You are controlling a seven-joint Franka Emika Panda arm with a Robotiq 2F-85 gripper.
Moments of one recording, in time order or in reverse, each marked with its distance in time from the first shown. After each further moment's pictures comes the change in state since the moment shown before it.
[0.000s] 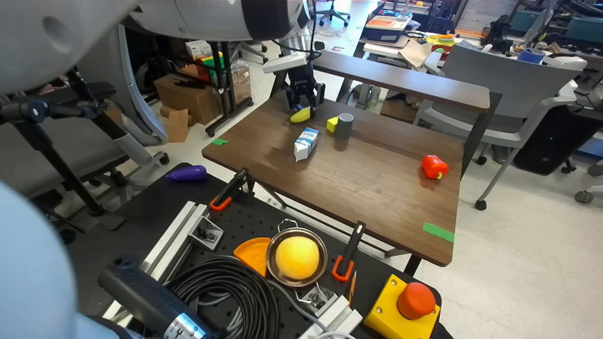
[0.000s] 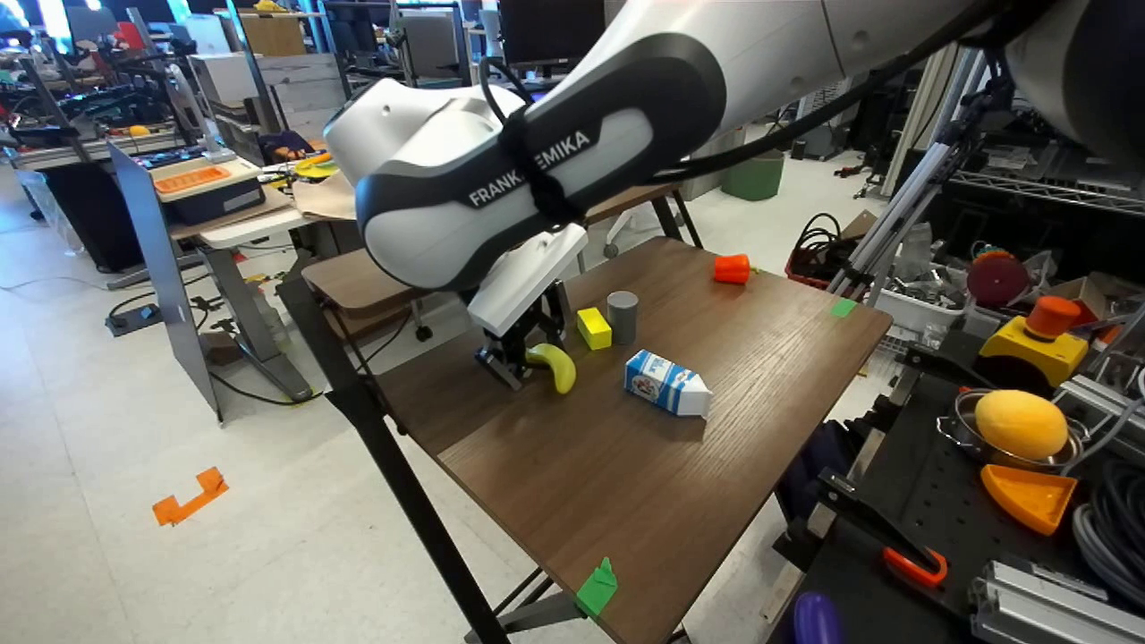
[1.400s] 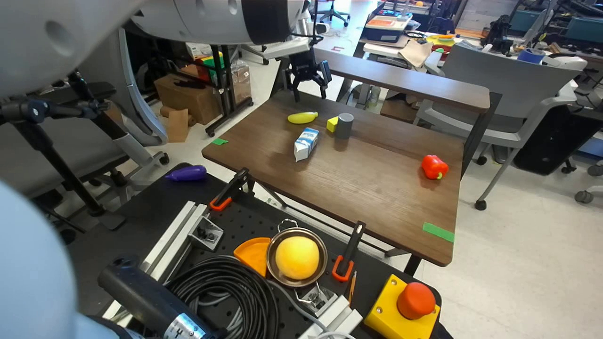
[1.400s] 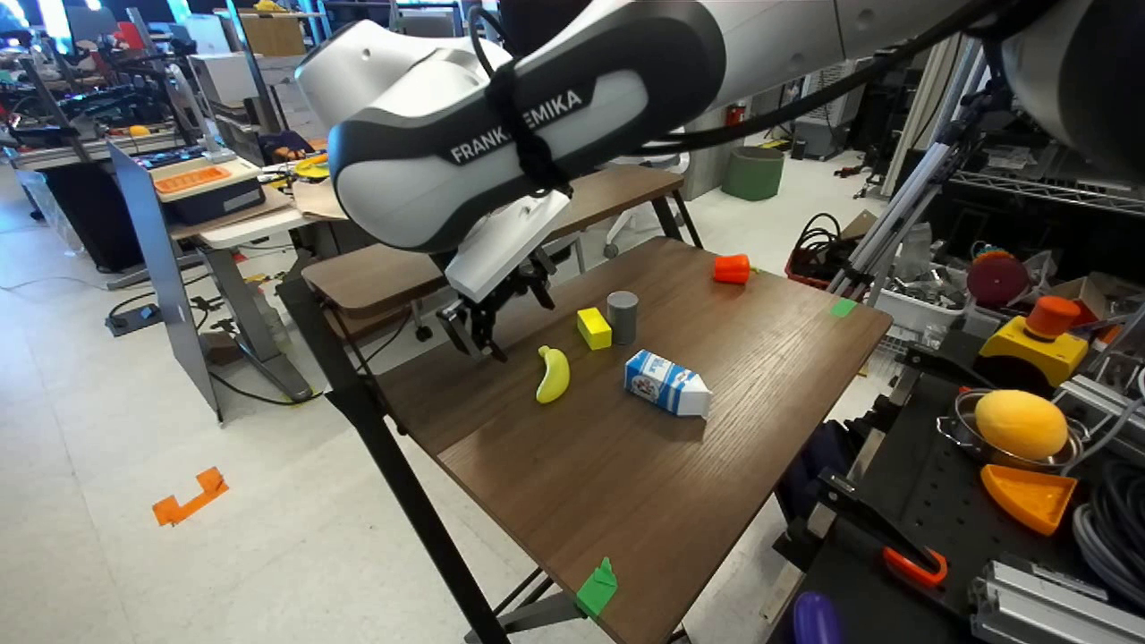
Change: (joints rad) arm 0.001 0.008 -0.001 0.101 -0.004 0.005 -0.028
